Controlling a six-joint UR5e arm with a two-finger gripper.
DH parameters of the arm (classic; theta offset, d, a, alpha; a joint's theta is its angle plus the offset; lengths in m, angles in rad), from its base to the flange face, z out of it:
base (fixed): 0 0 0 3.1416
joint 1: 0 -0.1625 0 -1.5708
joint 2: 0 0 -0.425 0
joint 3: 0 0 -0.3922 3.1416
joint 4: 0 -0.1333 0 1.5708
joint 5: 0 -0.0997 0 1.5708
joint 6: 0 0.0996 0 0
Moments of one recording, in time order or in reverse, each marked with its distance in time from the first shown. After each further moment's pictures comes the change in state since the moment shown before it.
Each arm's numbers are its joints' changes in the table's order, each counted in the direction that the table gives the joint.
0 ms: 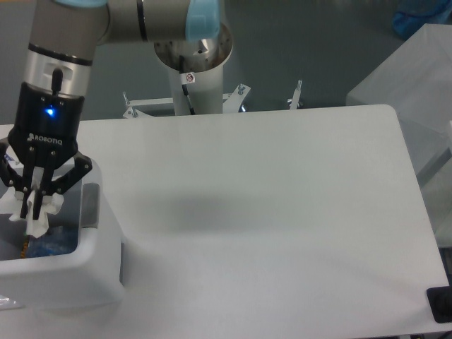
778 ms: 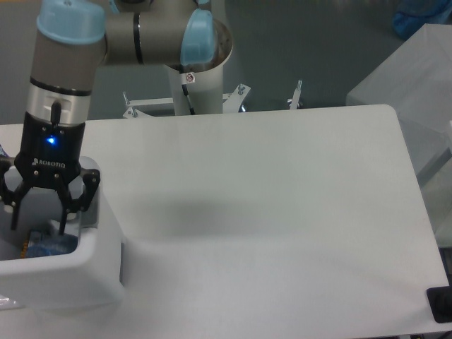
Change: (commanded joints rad) arm -0.014 0.024 0.014 -0.003 -0.075 0.194
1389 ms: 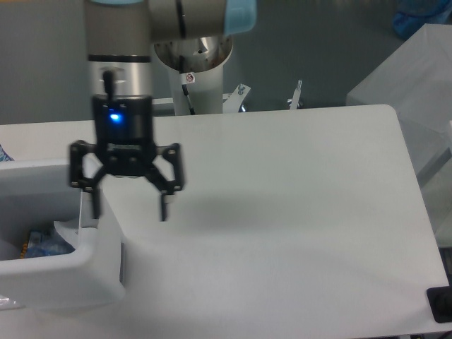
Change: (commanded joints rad) arm -0.184 0.037 0.015 0.121 -0.281 0.733
